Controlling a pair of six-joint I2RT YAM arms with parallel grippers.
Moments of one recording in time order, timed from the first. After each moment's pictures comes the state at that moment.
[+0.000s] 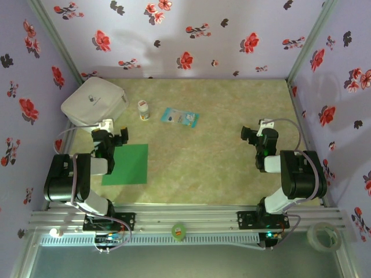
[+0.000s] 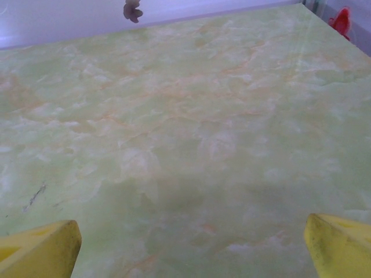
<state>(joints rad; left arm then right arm) -0.01 1.54 0.36 0.82 -0.11 0.01 -0.01 1.55 0.38 0.77 0.04 0.11</state>
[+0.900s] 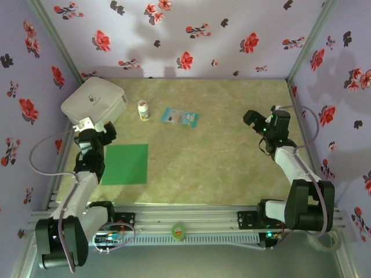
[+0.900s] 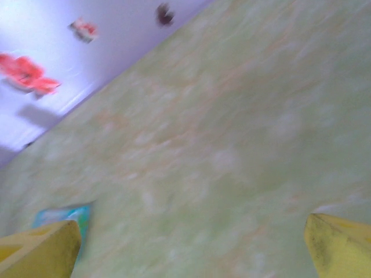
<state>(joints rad) 0.02 0.93 0.47 0.10 -0.25 -0.30 -0.05 1.26 0.69 0.02 -0.24 0.59</state>
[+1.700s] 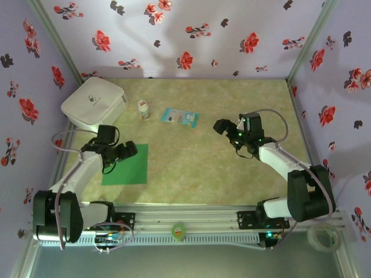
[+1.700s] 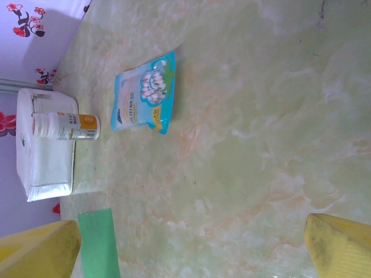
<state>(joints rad) -0.16 1.20 0.69 -0.62 0.04 -0.52 0.26 1.36 0.70 -0.04 -0.42 0.85</state>
